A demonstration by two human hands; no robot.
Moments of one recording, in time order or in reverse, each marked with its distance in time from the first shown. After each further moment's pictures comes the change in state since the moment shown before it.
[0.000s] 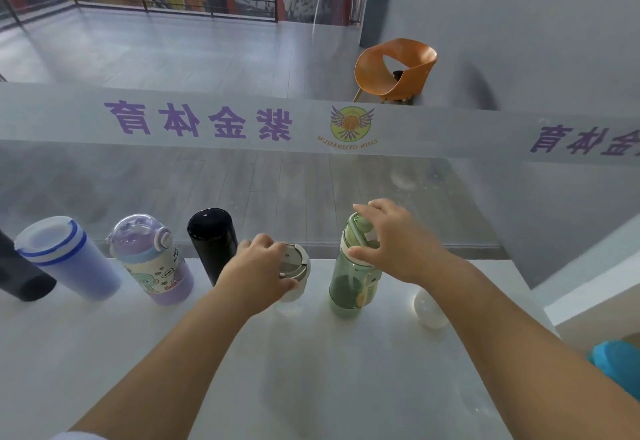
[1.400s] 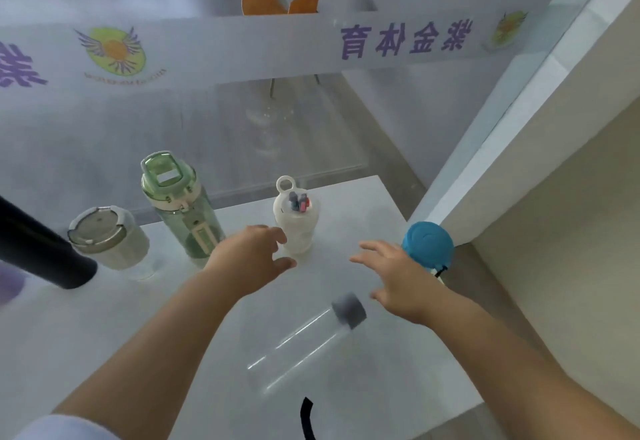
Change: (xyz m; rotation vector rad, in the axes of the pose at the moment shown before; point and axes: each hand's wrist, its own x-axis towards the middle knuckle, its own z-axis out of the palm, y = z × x) left_hand -0.028 0.212 0.098 0.025 -0.233 0.259; right_hand -0.220 0.197 0.011 0.102 -0.200 0.240
